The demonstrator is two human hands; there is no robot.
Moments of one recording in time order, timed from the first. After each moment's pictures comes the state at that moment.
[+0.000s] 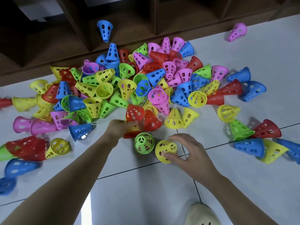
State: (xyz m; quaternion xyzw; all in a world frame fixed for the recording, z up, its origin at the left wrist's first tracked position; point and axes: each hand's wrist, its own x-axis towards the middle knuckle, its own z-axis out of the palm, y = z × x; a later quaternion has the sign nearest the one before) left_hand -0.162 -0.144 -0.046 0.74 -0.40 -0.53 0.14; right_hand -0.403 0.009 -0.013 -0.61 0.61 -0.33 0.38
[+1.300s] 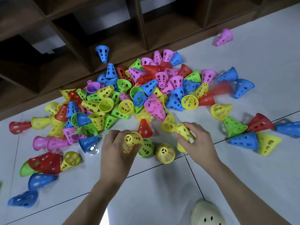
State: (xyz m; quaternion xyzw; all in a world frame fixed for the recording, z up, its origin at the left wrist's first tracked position) left_hand -0.175 -0.044 0.051 0.60 -0.75 -0.16 0.23; right_hand -0.428 -0.005 0.006 -0.52 0.69 -0.42 0.29
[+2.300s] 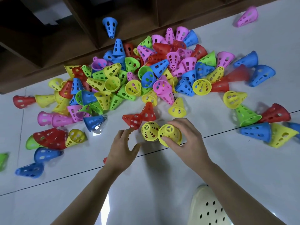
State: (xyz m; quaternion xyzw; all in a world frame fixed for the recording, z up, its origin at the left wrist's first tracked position) left_hand -0.126 -0.020 -0.023 0.63 -0.70 -0.30 0.09; right_hand -0.372 0.017 0.002 -0.60 0.57 -0.47 0.30
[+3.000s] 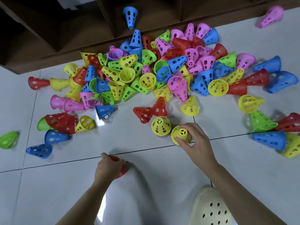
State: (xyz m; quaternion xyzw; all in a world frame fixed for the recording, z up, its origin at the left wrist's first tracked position) left_hand -0.059 0.038 -0.050 0.87 -0.35 -0.34 -0.05; right_hand -0.375 0.022 -0.050 -0.62 0.60 -0.39 0.32
